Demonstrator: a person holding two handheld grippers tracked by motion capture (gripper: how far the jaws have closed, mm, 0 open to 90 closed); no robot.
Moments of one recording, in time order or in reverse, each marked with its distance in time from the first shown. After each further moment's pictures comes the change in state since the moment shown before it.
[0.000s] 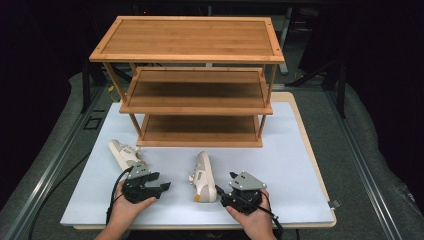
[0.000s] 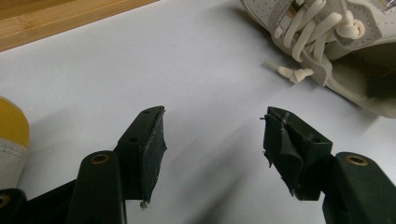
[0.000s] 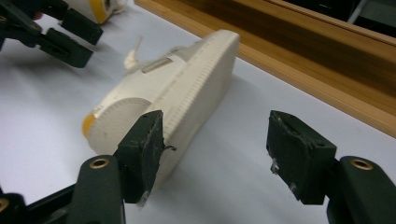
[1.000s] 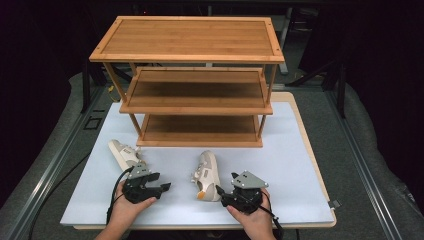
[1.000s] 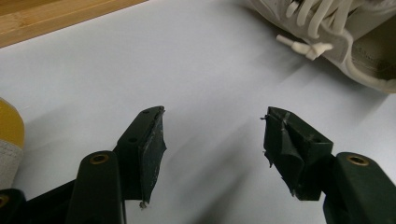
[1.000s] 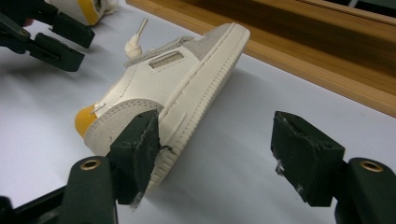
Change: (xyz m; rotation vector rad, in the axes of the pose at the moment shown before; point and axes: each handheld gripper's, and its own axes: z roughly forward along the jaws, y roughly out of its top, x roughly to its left) left arm 0.000 0.000 0.001 0.006 -0.001 0.002; right arm -0.006 -0.007 0.004 -0.014 0.028 0.072
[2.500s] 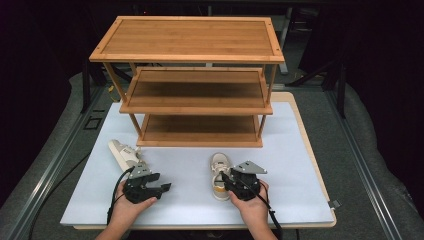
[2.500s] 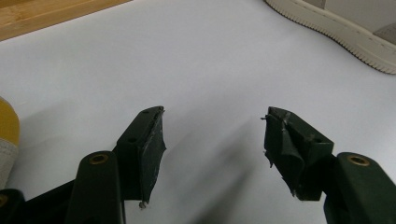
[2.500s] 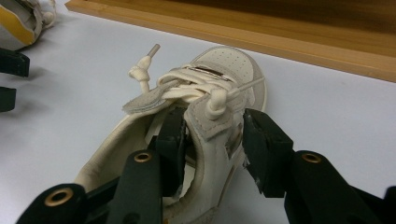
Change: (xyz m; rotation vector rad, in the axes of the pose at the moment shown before) left arm 0.001 -0.001 0.002 0.013 0.000 -0.003; right arm -0.018 0.006 0.028 0.067 -0.089 0.212
